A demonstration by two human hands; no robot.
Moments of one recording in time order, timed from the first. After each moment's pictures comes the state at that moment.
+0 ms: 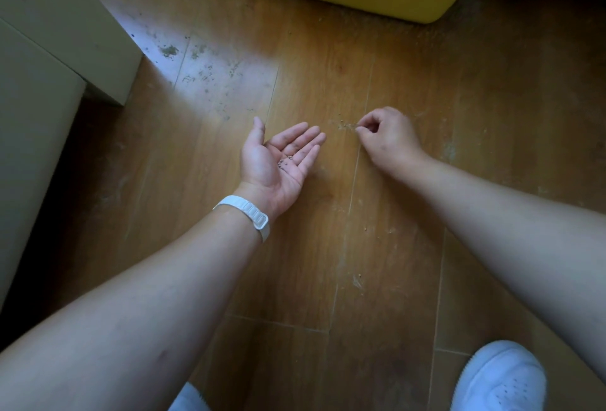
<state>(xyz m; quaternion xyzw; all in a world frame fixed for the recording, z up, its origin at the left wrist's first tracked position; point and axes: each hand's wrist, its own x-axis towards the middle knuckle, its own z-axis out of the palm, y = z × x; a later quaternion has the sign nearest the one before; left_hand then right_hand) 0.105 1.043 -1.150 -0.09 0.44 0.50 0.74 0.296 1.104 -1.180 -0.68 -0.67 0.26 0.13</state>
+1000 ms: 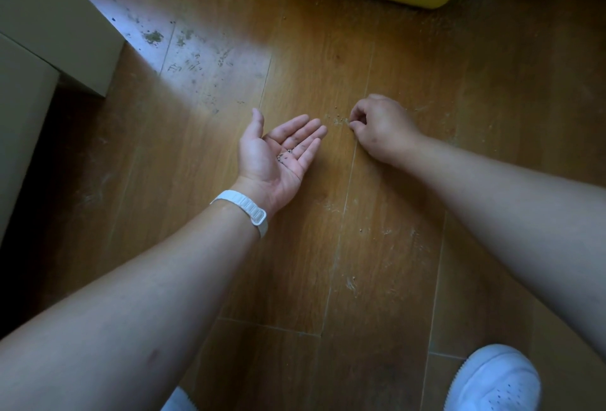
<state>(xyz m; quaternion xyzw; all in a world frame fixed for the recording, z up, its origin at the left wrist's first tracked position) 0.117 1.053 -1.157 -0.09 0.45 0.49 0.74 0.297 1.127 -1.184 -0.61 -0.75 0.23 0.01</state>
